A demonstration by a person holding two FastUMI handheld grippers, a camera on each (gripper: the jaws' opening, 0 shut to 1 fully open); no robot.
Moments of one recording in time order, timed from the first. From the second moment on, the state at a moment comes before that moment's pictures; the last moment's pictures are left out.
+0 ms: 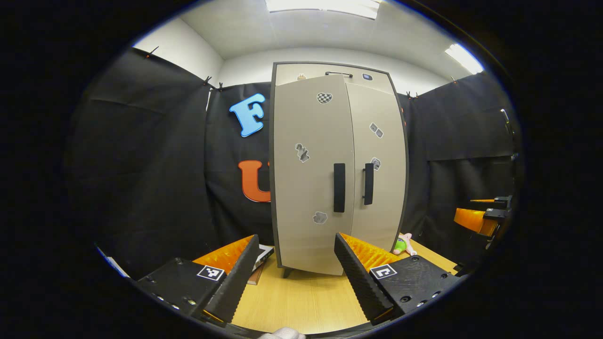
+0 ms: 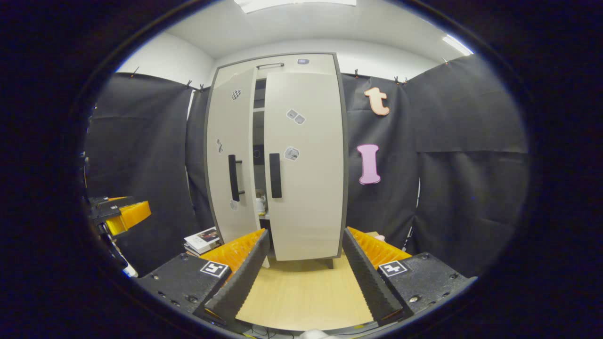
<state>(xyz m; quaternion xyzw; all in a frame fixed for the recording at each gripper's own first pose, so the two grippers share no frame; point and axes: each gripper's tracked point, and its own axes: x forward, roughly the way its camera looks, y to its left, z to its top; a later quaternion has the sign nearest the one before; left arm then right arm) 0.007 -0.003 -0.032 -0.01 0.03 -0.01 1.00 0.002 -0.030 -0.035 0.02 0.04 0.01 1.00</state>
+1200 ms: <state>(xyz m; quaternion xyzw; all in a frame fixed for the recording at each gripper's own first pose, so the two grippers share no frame) -0.004 -0.003 -0.034 0.00 0.03 0.00 1.00 0.002 -0.023 -0.035 0.01 0.05 0.01 1.00</state>
